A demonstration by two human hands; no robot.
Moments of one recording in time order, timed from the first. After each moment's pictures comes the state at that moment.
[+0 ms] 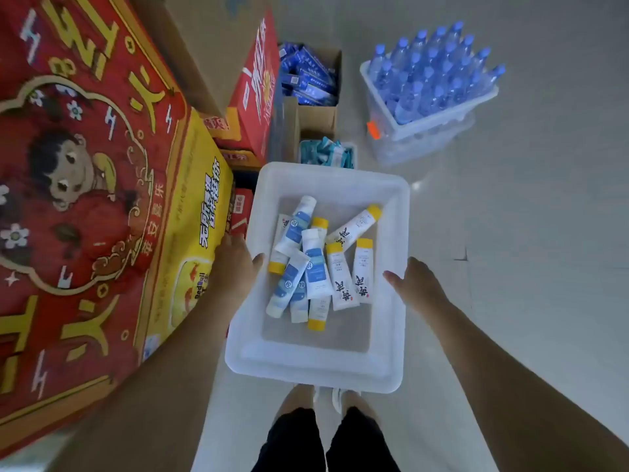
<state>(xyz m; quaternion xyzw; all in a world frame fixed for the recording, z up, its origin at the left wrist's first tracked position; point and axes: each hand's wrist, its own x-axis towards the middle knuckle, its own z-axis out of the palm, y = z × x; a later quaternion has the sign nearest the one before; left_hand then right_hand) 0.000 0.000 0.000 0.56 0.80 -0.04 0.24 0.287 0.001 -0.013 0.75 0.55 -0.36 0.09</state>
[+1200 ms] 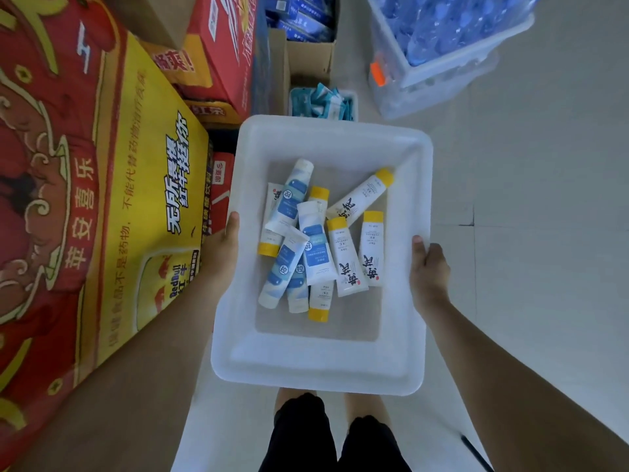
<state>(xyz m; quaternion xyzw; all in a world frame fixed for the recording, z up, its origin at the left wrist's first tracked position) -0.010 0.024 -0.081 0.28 0.83 0.24 0.41 0.277 0.000 -0.086 0.84 0.34 -0.38 -0.17</state>
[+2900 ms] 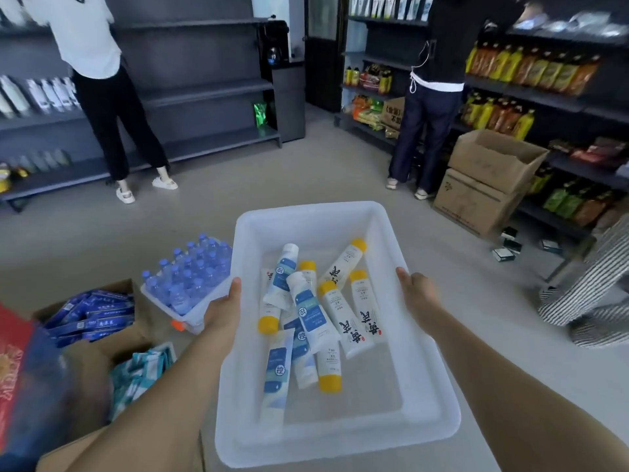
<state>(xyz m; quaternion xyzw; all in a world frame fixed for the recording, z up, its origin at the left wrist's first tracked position) 0.526 0.058 0.213 0.48 0.70 0.27 0.46 0.805 -0.070 0.205 0.86 0.27 -0.23 -0.36</state>
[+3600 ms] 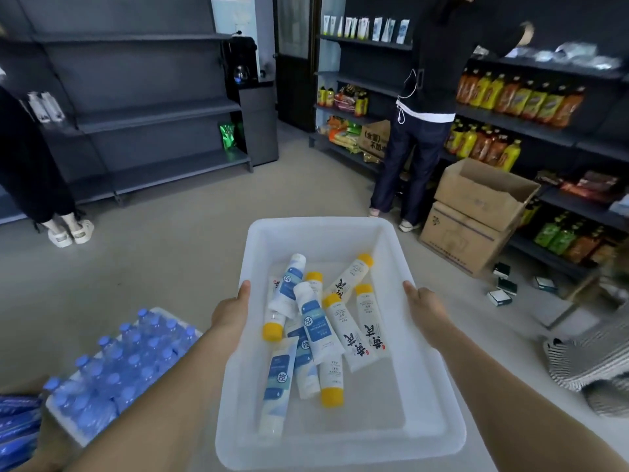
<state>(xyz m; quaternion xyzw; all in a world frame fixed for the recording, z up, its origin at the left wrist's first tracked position) 0.761 0.353 0.218 0.52 0.67 0.19 0.49 1.029 0.182 0.205 0.88 0.21 -0.23 -0.36</state>
